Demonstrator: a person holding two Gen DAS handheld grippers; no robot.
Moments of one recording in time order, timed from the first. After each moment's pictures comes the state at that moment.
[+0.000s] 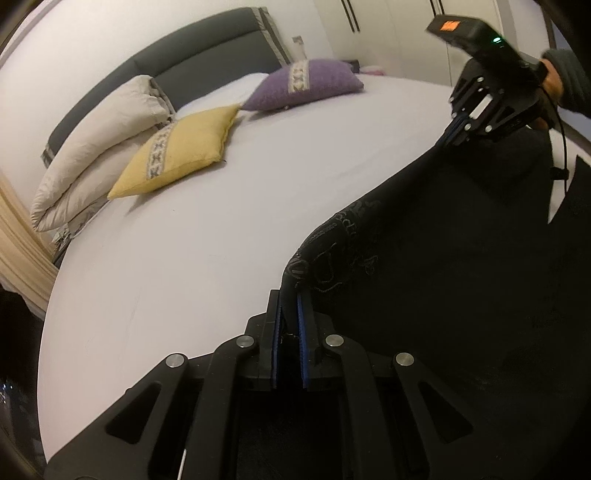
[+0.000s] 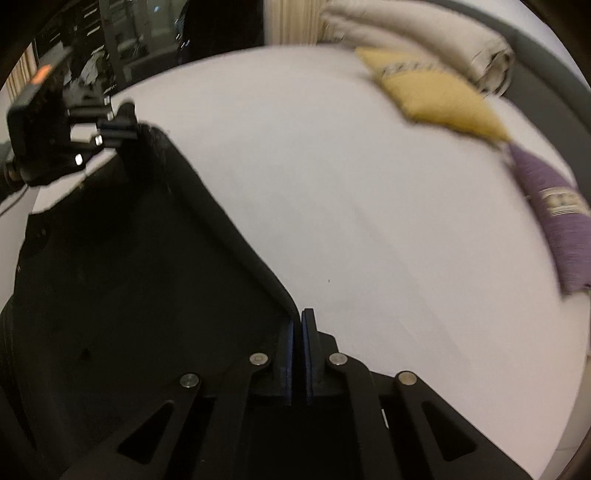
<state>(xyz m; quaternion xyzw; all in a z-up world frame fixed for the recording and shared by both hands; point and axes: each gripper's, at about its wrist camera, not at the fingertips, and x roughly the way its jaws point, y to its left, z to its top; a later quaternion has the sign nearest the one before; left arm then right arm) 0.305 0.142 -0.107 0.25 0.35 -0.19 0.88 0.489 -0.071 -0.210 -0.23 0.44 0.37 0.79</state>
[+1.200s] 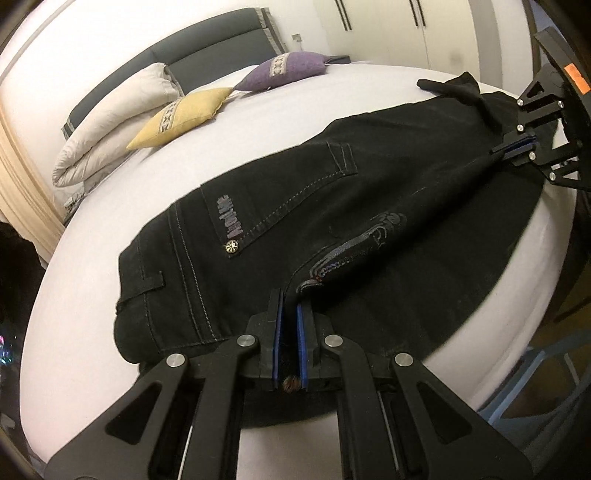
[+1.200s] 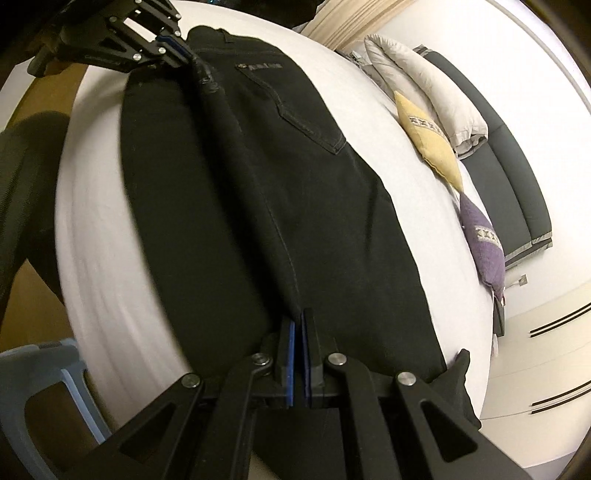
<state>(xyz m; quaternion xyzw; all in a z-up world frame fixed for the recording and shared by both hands) 0.020 0.166 -0.163 0.24 0.36 -0.18 0.88 0.142 0.018 -0.268 -0.44 0.35 0.23 0.80</state>
